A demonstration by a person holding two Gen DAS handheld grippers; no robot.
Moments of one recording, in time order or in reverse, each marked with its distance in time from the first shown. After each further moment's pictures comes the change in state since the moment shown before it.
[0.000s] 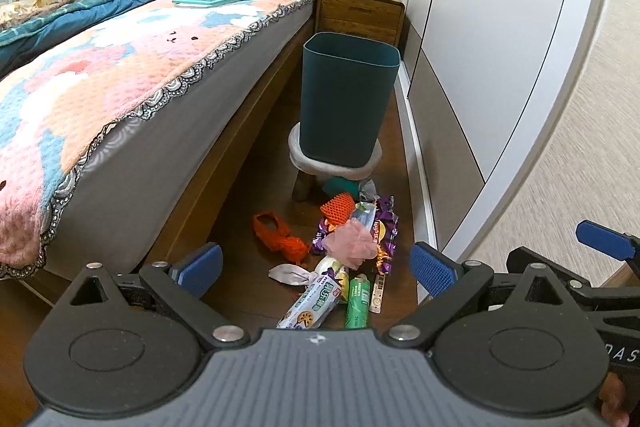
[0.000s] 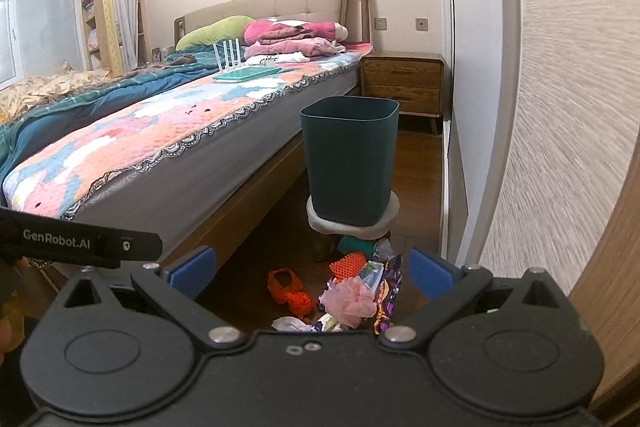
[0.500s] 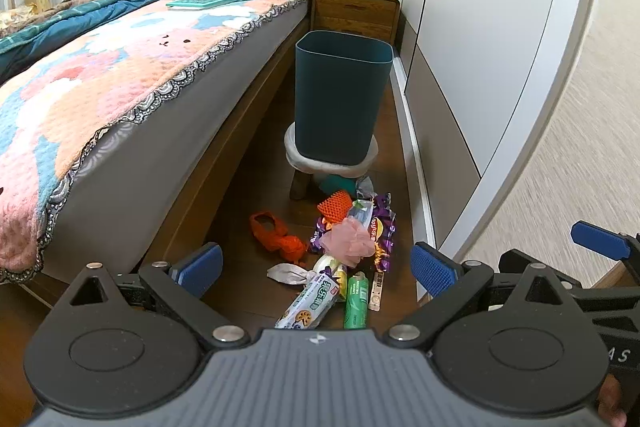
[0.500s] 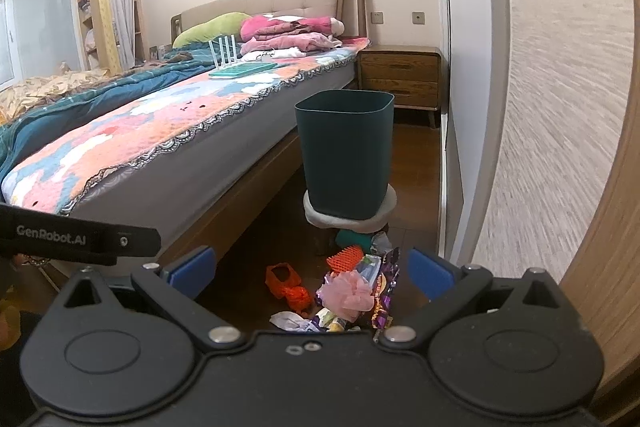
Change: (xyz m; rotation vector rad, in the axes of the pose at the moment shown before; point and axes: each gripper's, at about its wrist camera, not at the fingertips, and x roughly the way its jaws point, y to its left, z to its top) left arm 0.000 -0.010 -0.001 0.024 0.005 0.000; right arm 0.002 -0.009 -0.001 0.017 0.017 -0.004
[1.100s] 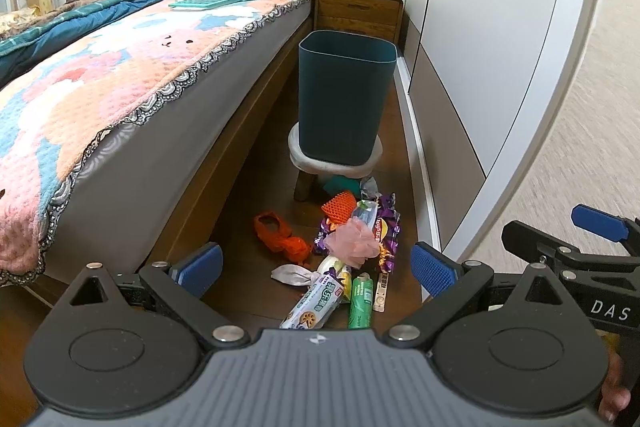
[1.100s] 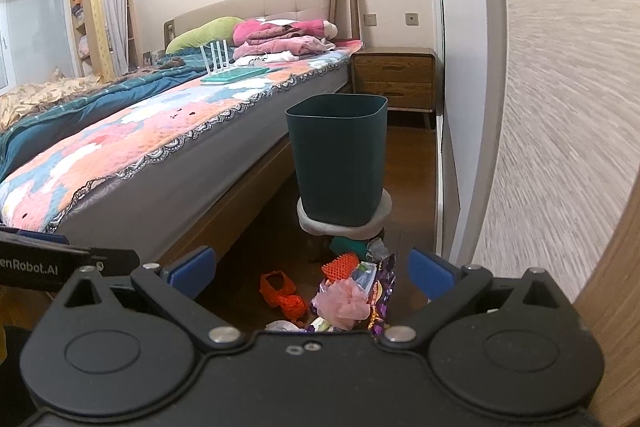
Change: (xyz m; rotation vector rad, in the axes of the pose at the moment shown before) left arm 0.005 -0.005 0.001 0.005 -0.001 0.020; right arm 0.010 -0.004 0.005 0.018 -0.013 -0.008
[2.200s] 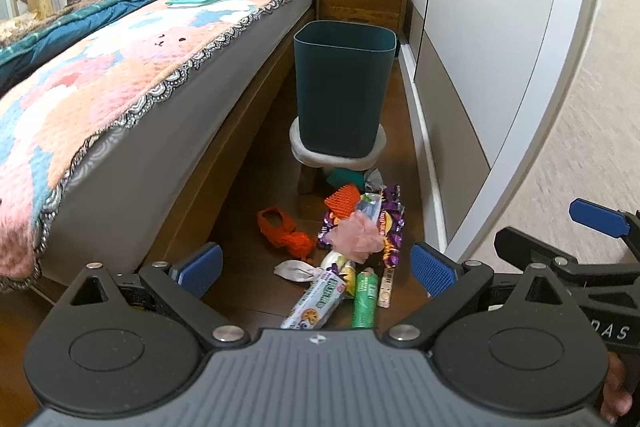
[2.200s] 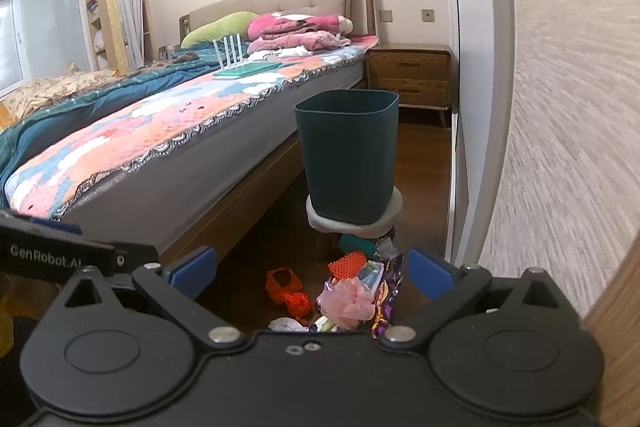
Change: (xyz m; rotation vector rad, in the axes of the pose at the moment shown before) left arm 0.017 -0.024 0.009 0.040 0.034 0.043; right arm 0.009 -0.022 0.002 -0.023 0.023 0.055
